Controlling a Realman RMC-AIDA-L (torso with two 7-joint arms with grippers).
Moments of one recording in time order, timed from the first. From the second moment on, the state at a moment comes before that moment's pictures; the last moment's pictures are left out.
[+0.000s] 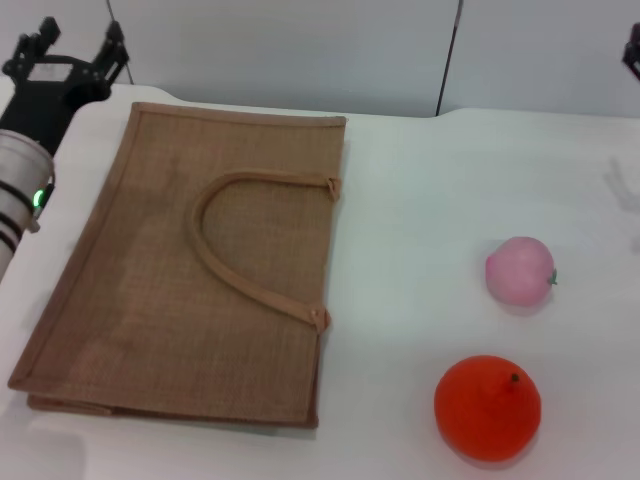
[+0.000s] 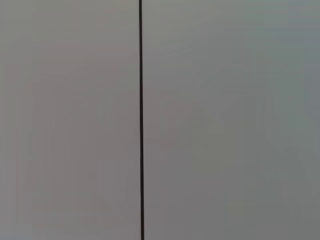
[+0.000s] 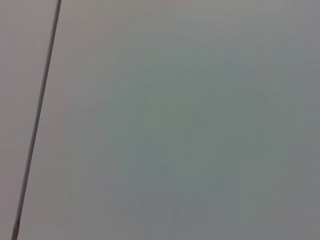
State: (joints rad) left arm -0.65 -2.04 0.80 0.04 -2.60 -1.16 2.84; right arm 0.68 2.03 -1.85 -0.20 0.66 -0.85 -0.10
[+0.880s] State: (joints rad) left arm -0.66 -2.04 0.81 0.01 -2.55 -1.15 2.83; right arm 0.67 2.03 -1.94 -0.21 0.67 -0.86 -0.06
